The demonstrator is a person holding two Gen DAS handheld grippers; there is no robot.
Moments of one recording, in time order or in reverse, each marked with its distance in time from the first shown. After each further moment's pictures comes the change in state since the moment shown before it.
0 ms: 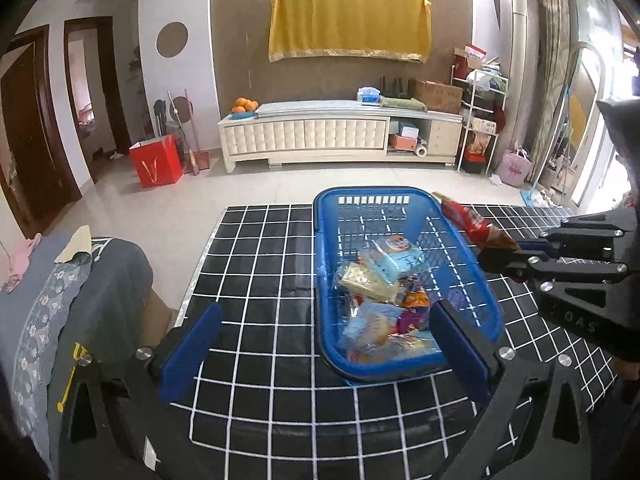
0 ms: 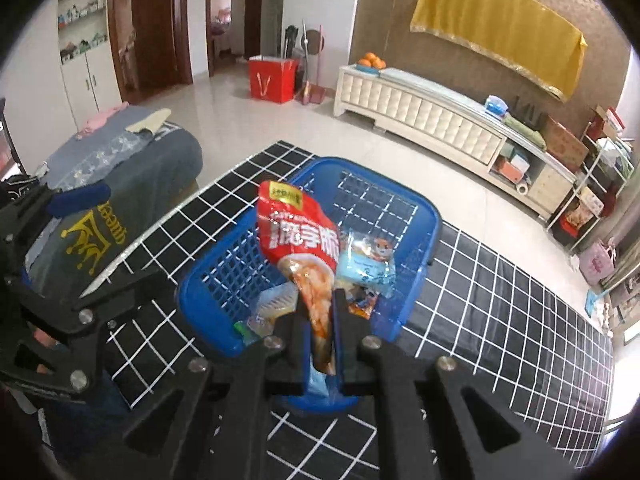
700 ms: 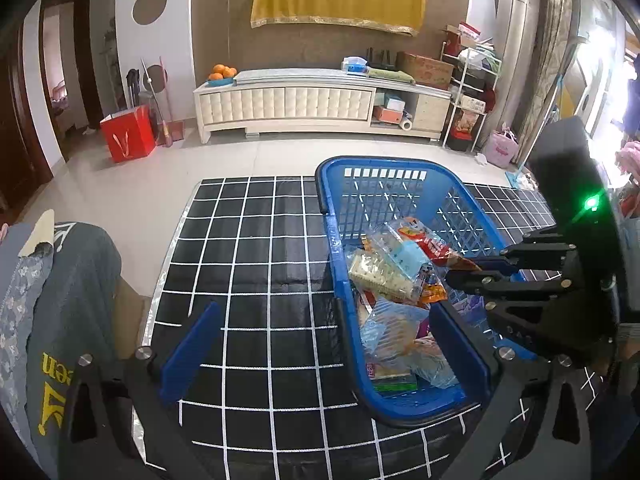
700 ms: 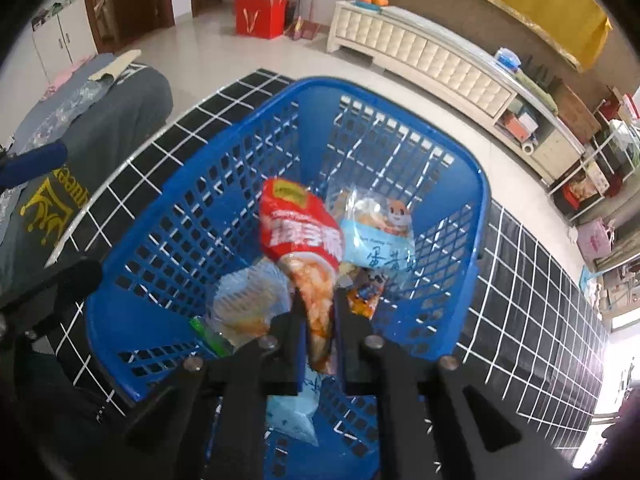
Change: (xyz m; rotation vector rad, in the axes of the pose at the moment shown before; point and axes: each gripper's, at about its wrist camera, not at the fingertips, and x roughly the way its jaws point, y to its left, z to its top) left arm 0.065 0.026 0.007 -0.011 0.111 -0.099; right arm 0.087 -0.002 0.012 -0.002 0.243 -0.056
